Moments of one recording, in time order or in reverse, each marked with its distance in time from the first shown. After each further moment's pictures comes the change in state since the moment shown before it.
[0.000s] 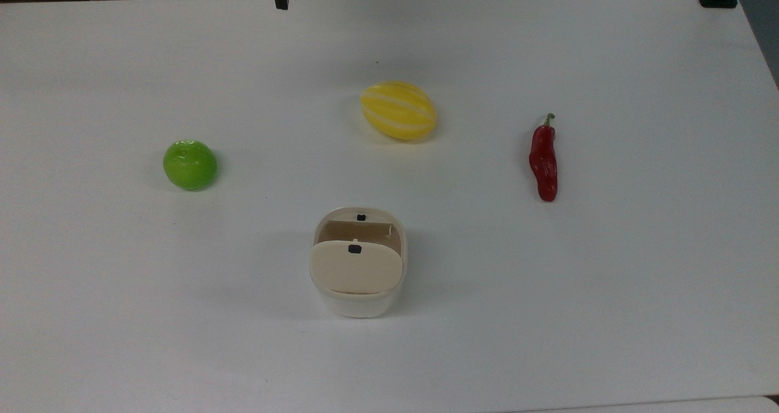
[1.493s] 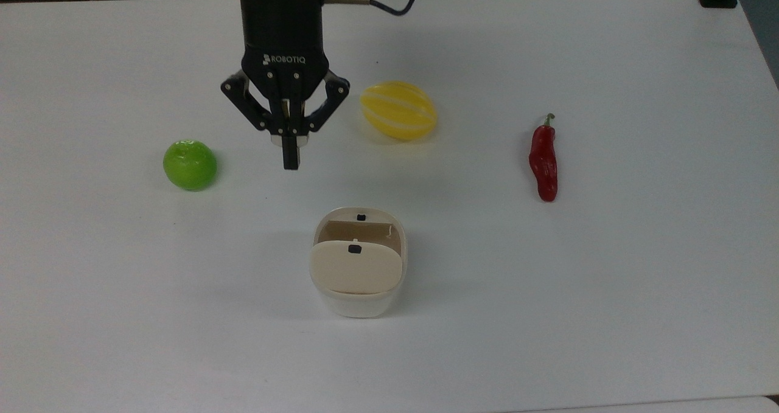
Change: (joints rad) arm 0.028 0.282 0.017 0.111 0.023 0.898 0.018
